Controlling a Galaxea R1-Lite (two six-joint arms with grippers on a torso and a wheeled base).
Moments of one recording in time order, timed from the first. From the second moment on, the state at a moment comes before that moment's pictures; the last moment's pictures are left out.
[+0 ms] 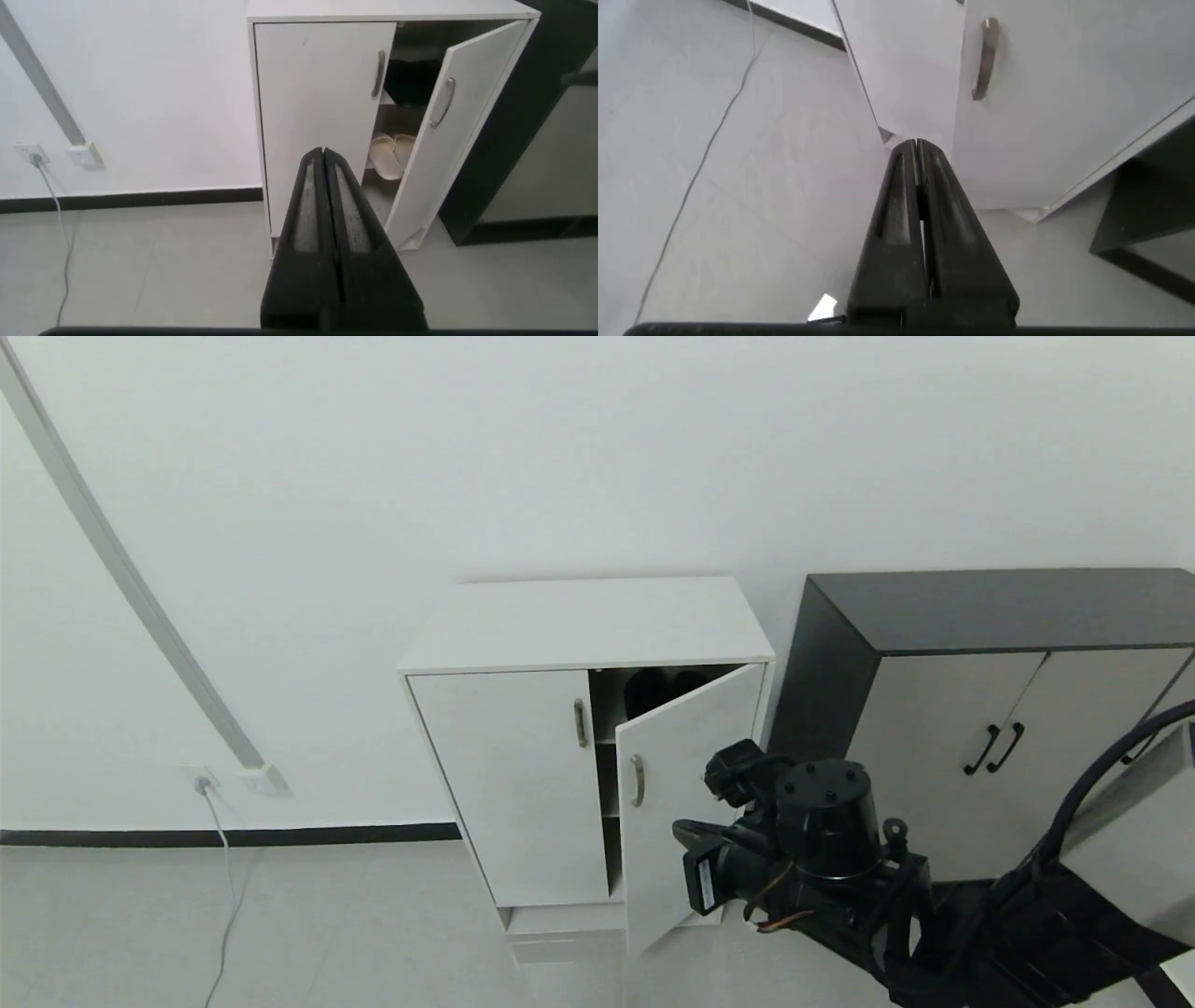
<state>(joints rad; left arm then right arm) 0.00 0.00 0.00 0.00 0.00 0.00 0.81 2.01 -0.75 -0.95 -0.12 0.12</state>
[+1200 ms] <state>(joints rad) 0.00 0.00 0.00 0.00 0.00 -0.01 0.82 2.06 -0.68 -1.00 -0.09 0.09</state>
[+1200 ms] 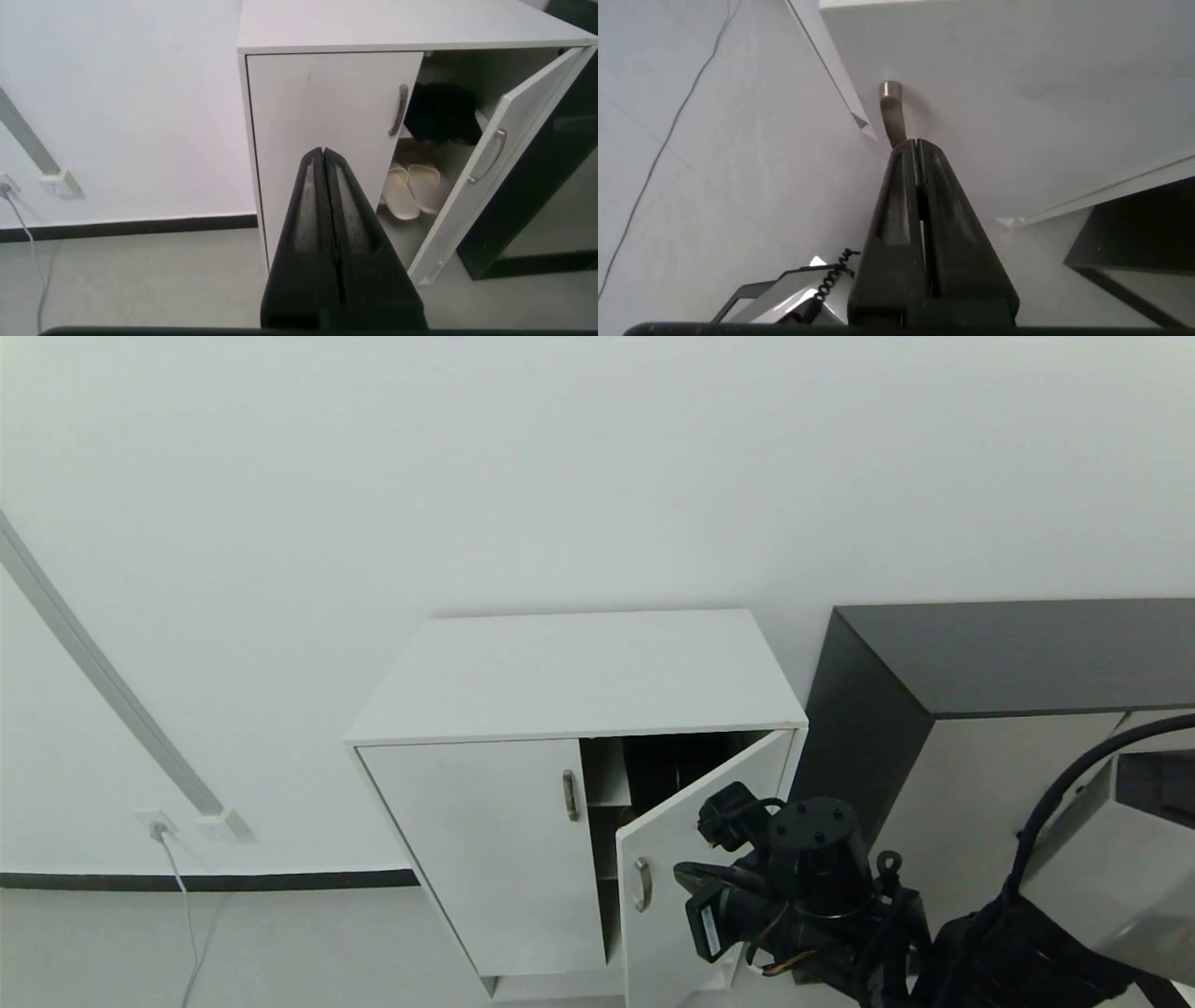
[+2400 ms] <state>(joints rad) 0.00 0.00 0.00 0.00 0.00 0.00 0.72 2.31 -0.98 -1.04 -0.15 0.09</state>
